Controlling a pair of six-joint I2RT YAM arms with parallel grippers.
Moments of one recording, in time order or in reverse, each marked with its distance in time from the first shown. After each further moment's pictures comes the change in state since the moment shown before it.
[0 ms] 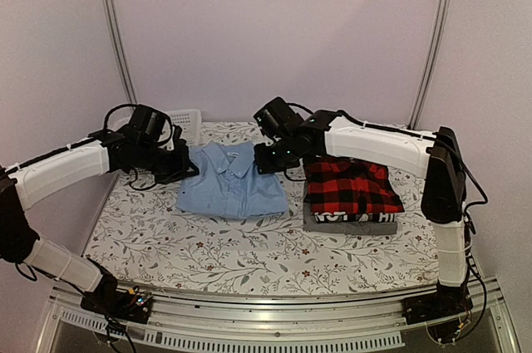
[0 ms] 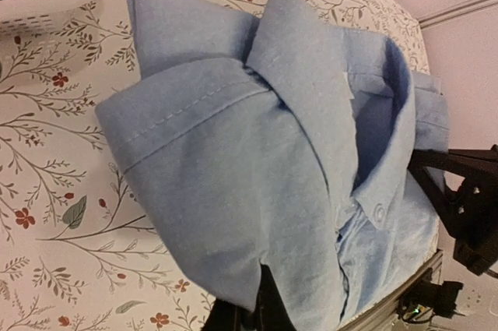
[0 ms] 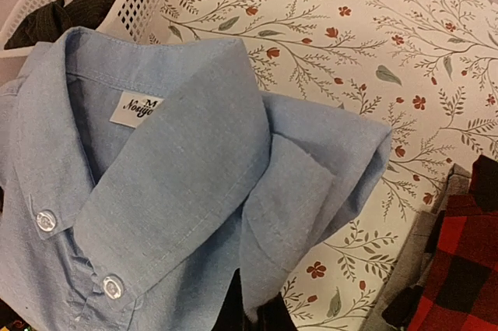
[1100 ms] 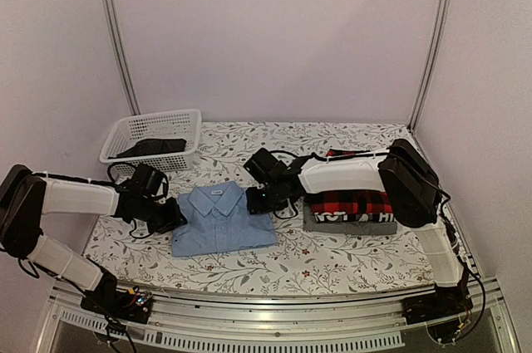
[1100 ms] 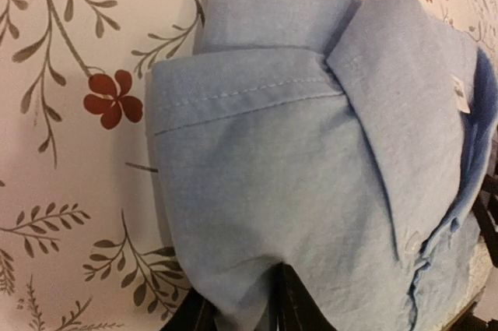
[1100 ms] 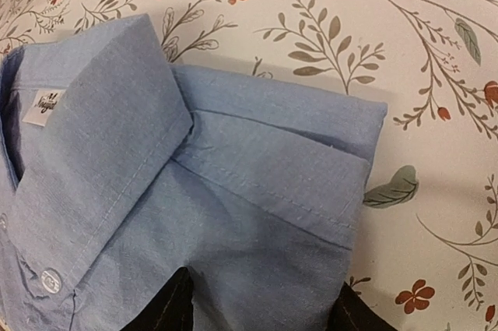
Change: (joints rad) left arm 0.070 0.039 -0.482 0.313 -0.066 -0.093; right arm 0.043 0.180 -0.174 0.235 -0.095 0.105
